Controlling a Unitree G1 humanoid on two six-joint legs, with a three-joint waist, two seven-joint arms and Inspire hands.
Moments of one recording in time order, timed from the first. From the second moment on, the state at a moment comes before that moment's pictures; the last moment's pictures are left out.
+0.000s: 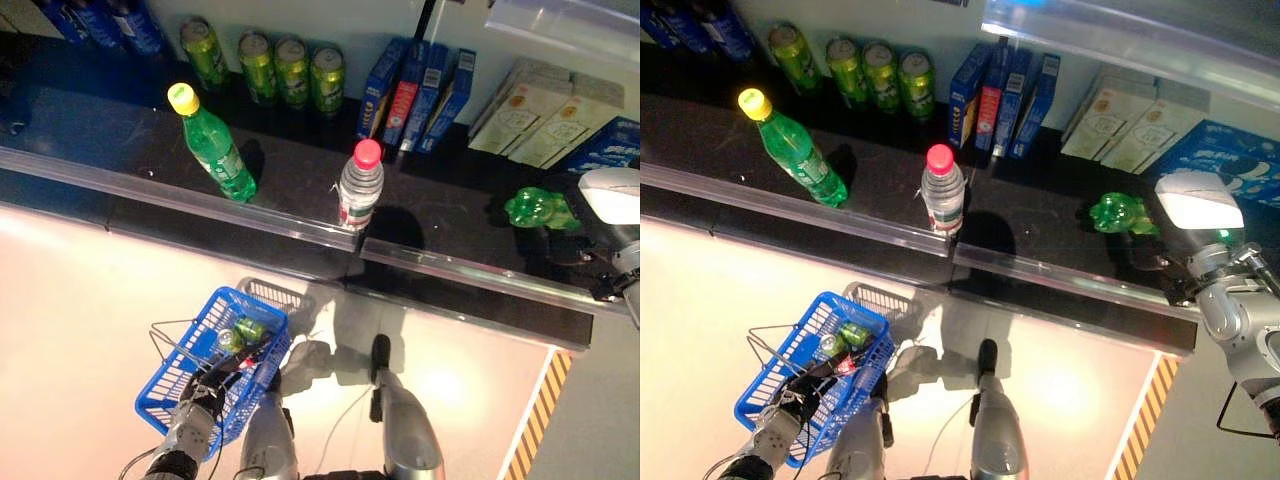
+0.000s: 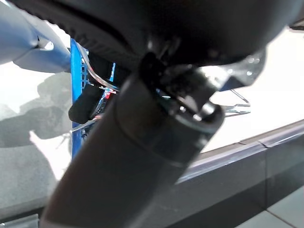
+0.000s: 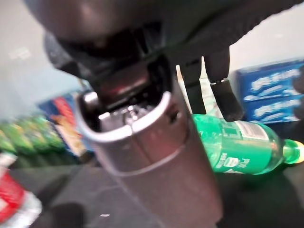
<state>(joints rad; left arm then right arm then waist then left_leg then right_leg) -0.11 0.27 0.03 0.90 -0.96 -0.03 0.12 -0.12 -1.17 0.03 0.10 -0.41 -0.11 -0.22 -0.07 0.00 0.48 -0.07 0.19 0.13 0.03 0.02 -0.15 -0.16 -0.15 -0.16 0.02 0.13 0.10</state>
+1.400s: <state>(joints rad) 0.06 0.18 0.05 0.88 -0.92 -0.11 0.07 -0.03 -0.69 0.10 -0.17 0.57 0.14 0.50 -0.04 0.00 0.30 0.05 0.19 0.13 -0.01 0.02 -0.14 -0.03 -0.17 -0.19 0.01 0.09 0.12</state>
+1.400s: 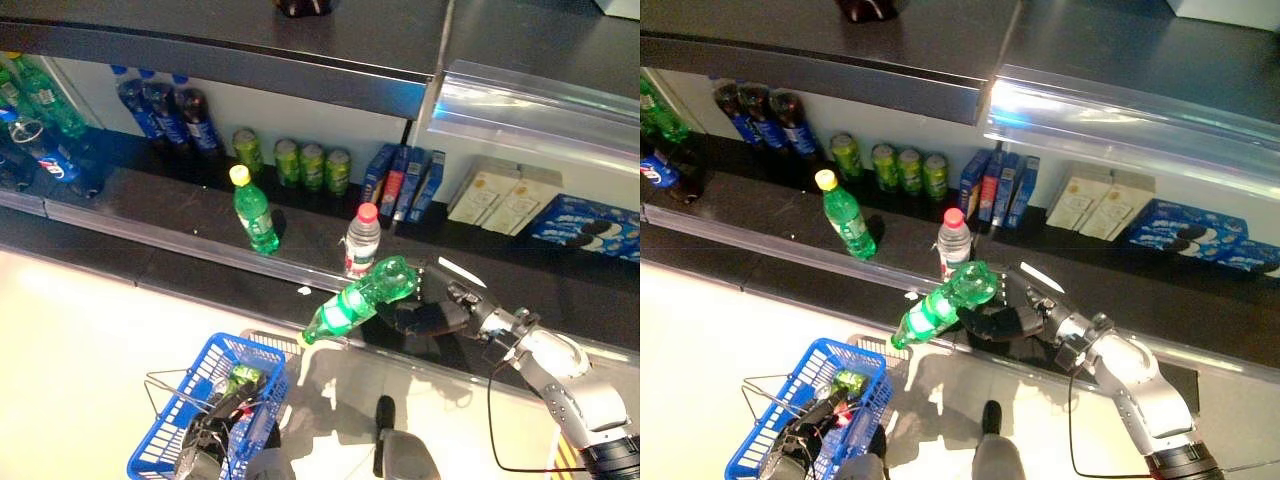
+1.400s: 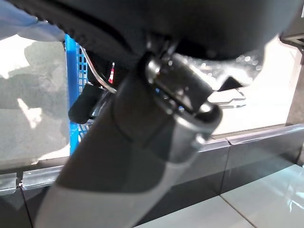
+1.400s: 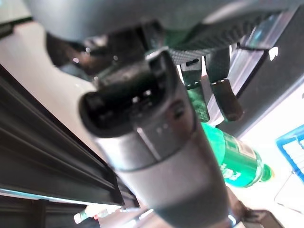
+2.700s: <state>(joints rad) 0.24 0.45 -0.23 0.33 -0.67 0.07 -0.17 -0.15 -0.59 0.40 -0.12 0.51 0.05 0.16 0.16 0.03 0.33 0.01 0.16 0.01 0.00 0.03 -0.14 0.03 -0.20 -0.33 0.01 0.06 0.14</state>
